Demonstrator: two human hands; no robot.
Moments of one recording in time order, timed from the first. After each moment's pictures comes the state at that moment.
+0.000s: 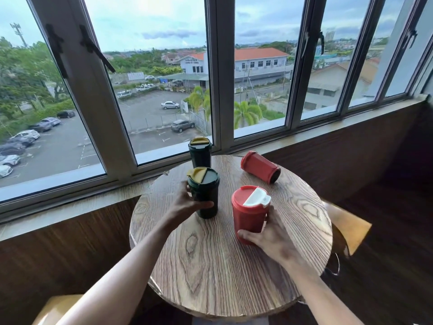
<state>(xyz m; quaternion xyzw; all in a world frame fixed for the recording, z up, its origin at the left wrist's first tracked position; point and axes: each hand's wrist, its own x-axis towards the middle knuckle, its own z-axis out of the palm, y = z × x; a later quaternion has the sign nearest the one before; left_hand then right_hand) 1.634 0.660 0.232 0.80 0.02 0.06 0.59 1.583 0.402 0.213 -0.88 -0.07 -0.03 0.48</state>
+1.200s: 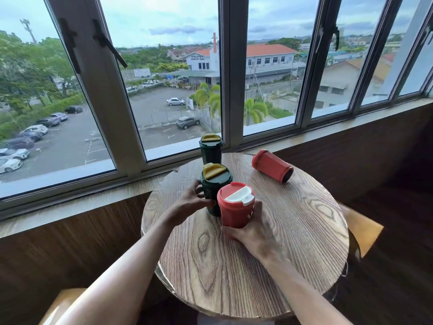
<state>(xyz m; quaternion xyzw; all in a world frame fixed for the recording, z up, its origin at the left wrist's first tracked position) 1.629 0.682 0.242 0.77 -0.01 -0.05 0.63 1.582 0.471 0.219 -0.87 -0.06 -0.04 0.49</state>
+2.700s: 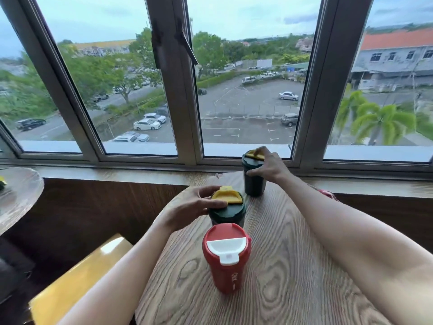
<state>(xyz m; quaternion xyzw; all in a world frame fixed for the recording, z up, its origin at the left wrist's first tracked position) 1.653 0.663 0.273 0.72 0.16 0.05 0.67 1.892 0.542 0.294 -0.86 -0.36 0.08 0.35</state>
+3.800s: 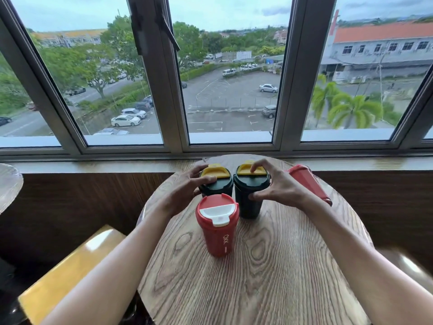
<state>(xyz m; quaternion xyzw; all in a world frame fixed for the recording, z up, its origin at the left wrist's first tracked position) 1.645 0.640 0.268 0.67 0.15 0.10 0.72 1.789 0.412 0.292 -0.77 -0.47 0.14 0.41</state>
